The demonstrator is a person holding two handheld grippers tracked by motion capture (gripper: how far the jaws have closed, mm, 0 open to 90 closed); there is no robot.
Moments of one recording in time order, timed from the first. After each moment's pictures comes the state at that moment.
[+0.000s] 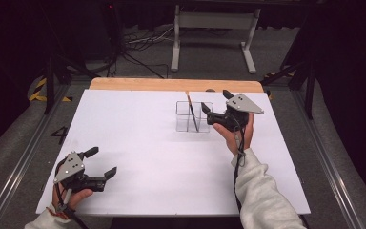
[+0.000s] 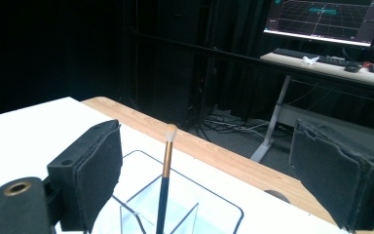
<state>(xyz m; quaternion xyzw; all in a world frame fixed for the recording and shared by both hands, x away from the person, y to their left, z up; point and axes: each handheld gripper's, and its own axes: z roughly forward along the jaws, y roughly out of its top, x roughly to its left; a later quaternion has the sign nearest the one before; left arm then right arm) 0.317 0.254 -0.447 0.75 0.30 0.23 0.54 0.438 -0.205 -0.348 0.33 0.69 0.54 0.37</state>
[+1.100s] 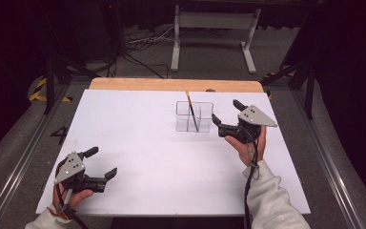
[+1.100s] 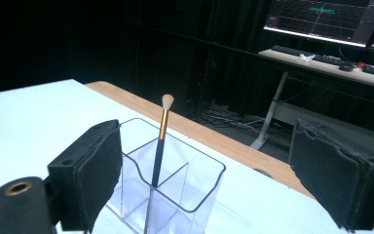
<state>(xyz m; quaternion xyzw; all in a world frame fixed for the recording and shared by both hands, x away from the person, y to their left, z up) 0.316 0.253 -0.447 0.75 0.30 0.24 0.53 0.407 -0.236 -0.357 0.32 0.69 0.53 0.37</state>
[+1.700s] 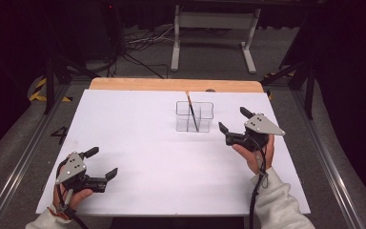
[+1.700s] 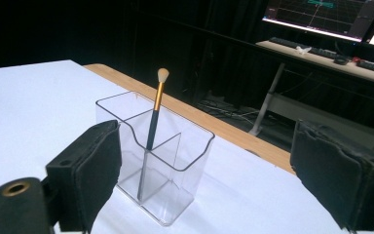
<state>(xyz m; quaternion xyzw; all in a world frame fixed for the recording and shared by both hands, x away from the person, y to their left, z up) 0.316 0.251 -0.448 0.76 0.30 0.24 0.53 0.389 -0.254 -0.365 0.31 0.71 0.50 0.38</state>
